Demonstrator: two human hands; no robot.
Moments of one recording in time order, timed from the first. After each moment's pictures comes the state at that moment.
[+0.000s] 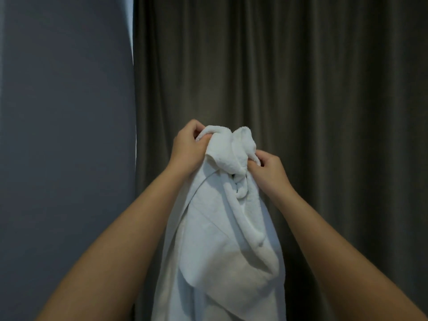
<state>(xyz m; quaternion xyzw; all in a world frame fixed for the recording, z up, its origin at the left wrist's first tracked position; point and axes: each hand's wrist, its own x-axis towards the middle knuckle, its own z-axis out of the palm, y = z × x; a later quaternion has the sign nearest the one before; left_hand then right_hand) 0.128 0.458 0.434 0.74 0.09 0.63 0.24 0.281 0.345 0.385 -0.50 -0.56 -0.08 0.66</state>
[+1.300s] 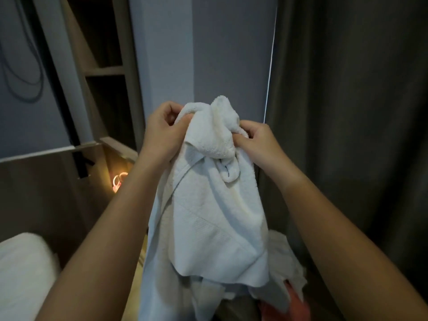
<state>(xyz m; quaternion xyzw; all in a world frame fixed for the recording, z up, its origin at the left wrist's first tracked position) -0.227 0.437 0.250 0.64 0.32 0.66 0.22 -0.029 0.422 0.240 -0.41 -0.70 0.23 0.54</state>
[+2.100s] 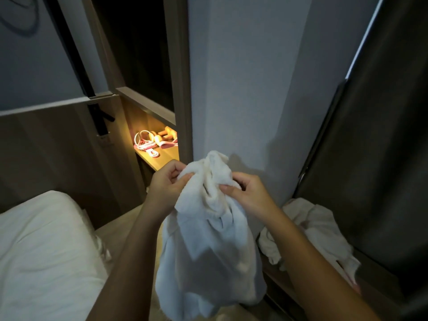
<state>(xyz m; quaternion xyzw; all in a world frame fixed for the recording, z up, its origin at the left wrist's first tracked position) -0.420 0.553 0.050 0.64 0.47 0.52 0.32 -0.213 0.537 0.049 -0.42 -0.67 0.39 0.47</state>
